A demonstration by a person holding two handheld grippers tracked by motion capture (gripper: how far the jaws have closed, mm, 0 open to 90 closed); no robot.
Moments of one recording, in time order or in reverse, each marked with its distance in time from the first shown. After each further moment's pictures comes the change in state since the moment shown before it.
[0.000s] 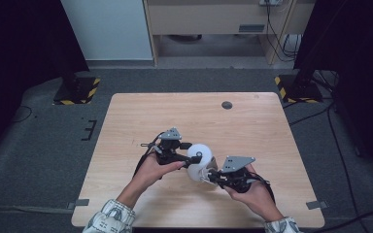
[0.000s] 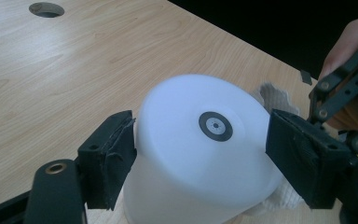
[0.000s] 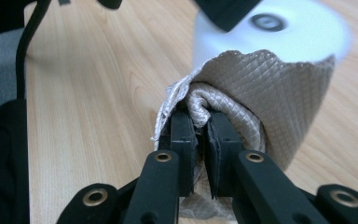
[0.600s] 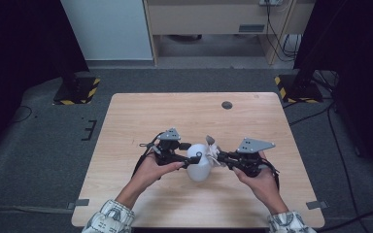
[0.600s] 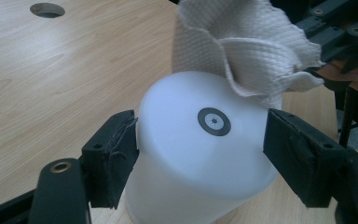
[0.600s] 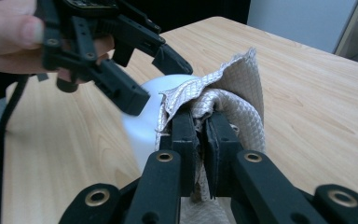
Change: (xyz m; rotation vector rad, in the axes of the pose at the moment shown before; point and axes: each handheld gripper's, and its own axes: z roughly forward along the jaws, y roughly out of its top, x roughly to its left) left arm -0.001 -0.001 -0.003 0.001 0.002 0.009; right arm -0.037 0.019 -0.023 -0.189 -0.077 0.115
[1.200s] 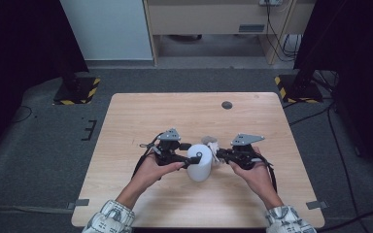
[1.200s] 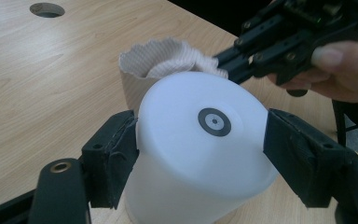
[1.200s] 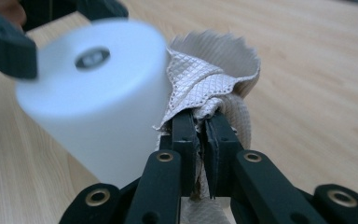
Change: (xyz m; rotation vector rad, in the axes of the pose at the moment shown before) left arm 0.000 -0.001 0.000 -0.007 -0.002 -0.008; right arm -0.029 -0.022 0.032 0.142 -0.066 0.081
